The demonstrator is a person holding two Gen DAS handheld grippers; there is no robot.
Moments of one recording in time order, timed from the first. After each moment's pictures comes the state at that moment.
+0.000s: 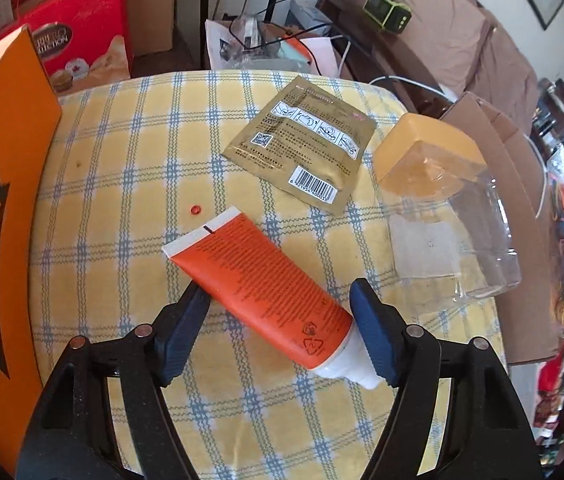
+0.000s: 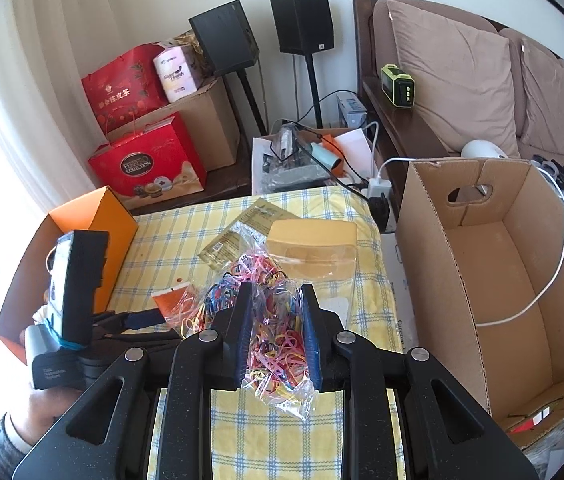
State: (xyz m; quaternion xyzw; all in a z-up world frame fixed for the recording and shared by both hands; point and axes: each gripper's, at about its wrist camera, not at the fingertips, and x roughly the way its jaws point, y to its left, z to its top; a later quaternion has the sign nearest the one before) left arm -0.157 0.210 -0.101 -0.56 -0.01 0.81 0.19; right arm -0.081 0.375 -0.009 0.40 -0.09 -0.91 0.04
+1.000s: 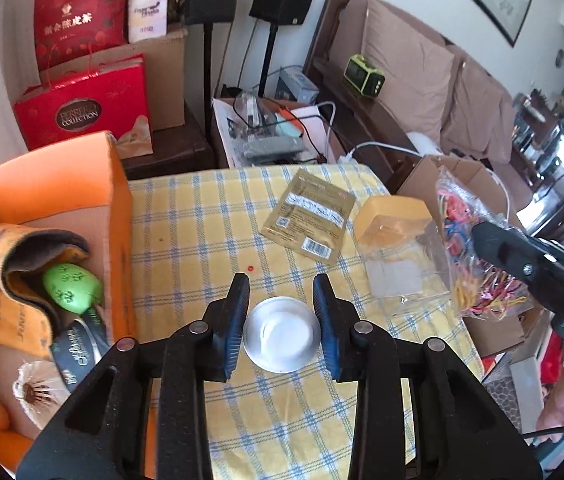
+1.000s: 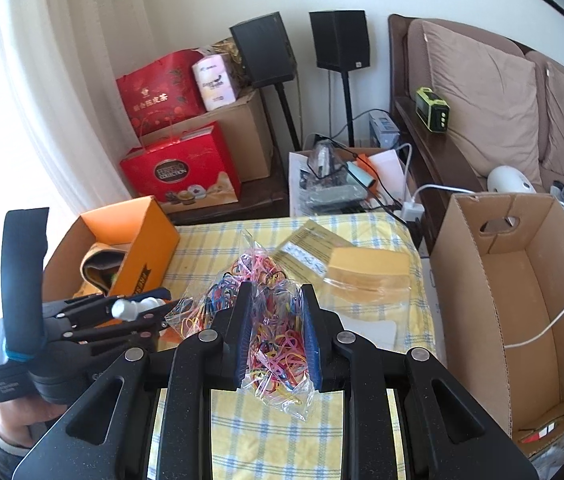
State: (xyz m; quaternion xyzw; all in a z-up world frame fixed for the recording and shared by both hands) left arm -0.135 0.151 -0.002 -0.46 -0.01 0.86 0.21; right arm -0.086 0.326 0.025 0.38 -0.07 -0.92 0.08
